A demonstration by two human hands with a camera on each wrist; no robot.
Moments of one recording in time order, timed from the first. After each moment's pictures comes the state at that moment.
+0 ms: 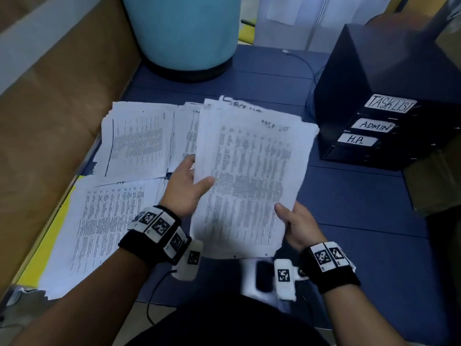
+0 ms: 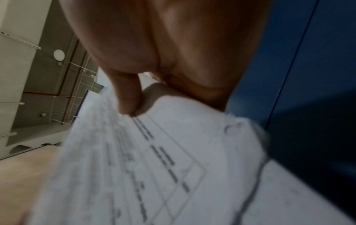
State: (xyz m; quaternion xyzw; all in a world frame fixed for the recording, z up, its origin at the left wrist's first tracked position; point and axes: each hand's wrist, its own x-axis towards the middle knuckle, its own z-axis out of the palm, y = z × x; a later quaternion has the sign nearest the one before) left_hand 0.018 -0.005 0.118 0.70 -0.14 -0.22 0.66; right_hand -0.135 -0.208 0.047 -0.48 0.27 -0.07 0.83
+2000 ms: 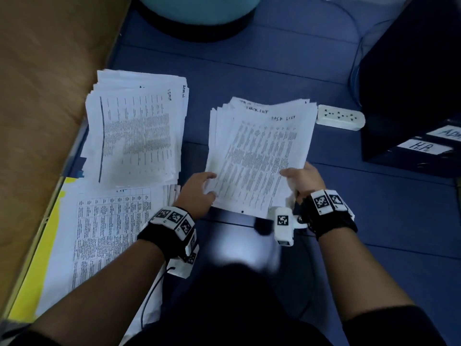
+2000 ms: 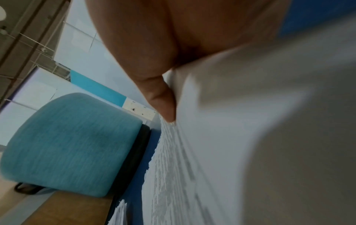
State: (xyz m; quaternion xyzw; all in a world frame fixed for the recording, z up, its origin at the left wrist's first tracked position) left_hand 0.135 0.002 -0.001 0.86 -0.15 -0.31 0.36; right_hand 0.046 -0.234 0.034 -0.63 0.49 0.00 0.60
